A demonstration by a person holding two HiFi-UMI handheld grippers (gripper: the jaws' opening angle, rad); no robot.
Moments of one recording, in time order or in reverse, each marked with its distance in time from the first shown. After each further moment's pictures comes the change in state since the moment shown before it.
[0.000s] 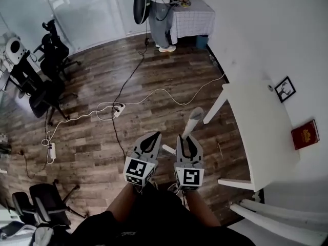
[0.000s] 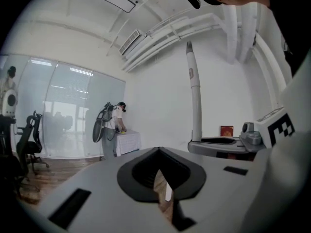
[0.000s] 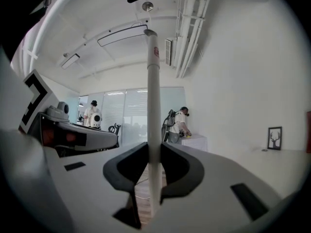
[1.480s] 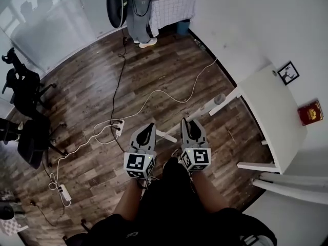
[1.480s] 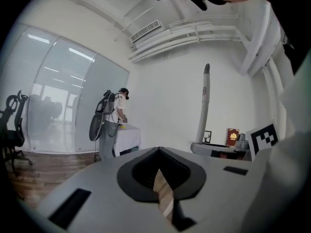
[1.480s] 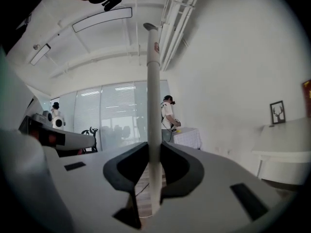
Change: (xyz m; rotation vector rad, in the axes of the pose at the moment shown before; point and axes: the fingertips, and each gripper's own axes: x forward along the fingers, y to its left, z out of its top) left arm 0.115 0.330 -0.022 -0.089 0.040 -0.139; right arm 0.309 0.071 -0.065 0.152 0.023 -0.229
